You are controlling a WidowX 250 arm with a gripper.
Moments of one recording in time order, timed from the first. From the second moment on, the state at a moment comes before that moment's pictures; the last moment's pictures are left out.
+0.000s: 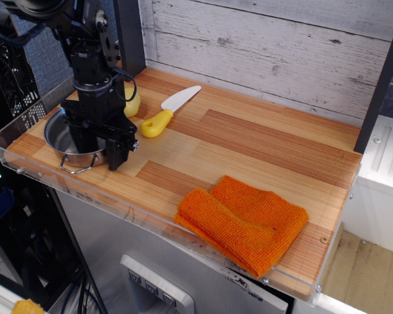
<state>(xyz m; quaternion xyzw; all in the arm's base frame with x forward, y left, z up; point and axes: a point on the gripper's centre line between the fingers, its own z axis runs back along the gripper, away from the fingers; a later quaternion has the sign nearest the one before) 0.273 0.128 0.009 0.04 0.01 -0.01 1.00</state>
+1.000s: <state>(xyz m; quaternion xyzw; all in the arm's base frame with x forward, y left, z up) 0.284 0.112 0.095 0.05 -0.05 0.03 1.00</state>
